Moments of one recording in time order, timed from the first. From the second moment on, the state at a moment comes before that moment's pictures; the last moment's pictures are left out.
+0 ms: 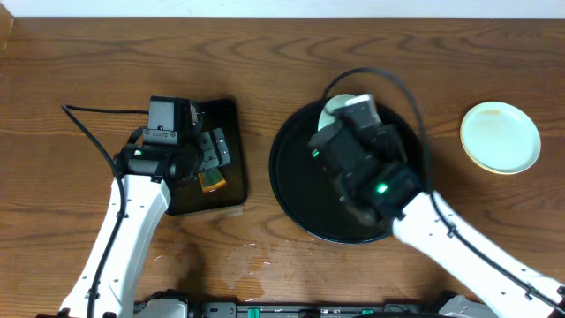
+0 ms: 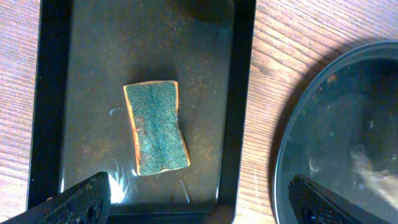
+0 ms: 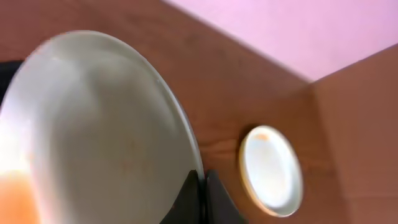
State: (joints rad) left arm -0.10 1.33 1.03 -0.80 0.08 -0.41; right arm 0.77 1.41 1.12 -0.67 0.93 0.16
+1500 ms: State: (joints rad) left arm -0.10 1.33 1.03 -0.80 0.08 -0.41; right arm 0.89 1.41 1.12 -0.66 1.13 0.12
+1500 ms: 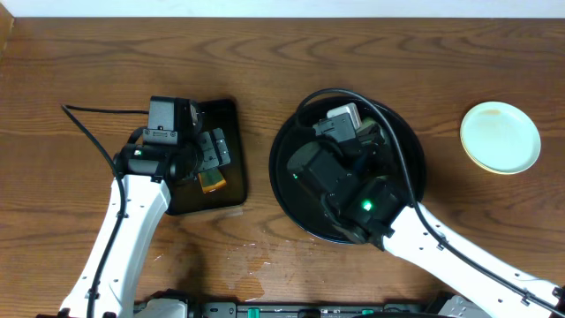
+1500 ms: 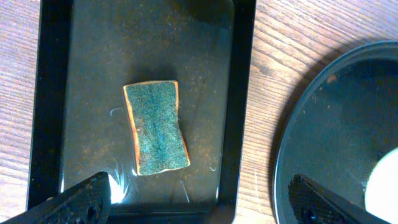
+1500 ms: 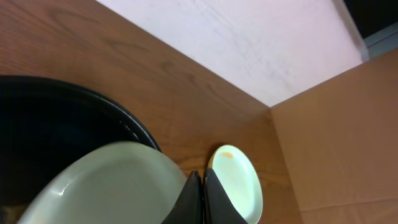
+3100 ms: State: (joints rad) left arm -0.10 1.33 1.03 -0.80 0.08 -0.41; right arm -0.07 1.87 1.10 -0.79 -0.34 0.03
